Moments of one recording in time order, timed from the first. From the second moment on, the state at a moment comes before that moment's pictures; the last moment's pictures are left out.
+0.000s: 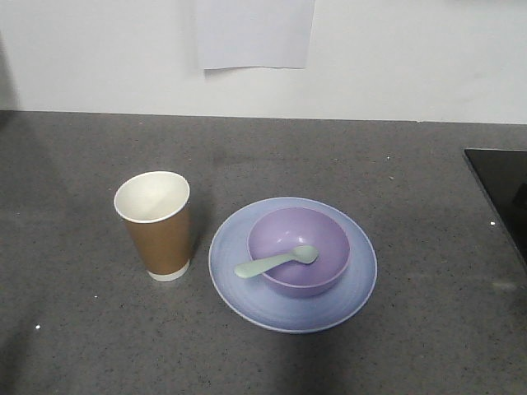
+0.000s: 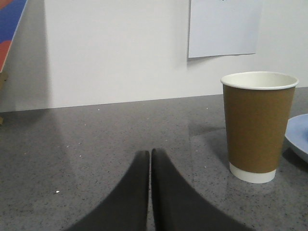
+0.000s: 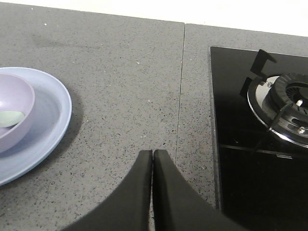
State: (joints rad) left arm -0.08 -0.01 0.02 0.08 0.07 -0.09; right arm 0.09 0.52 -0.65 -0.09 0.71 0.05
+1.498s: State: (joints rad) left arm -0.08 -0.01 0.02 0.08 0.07 -0.09; right arm 0.09 0.14 -0.11 -0.04 0.19 0.05
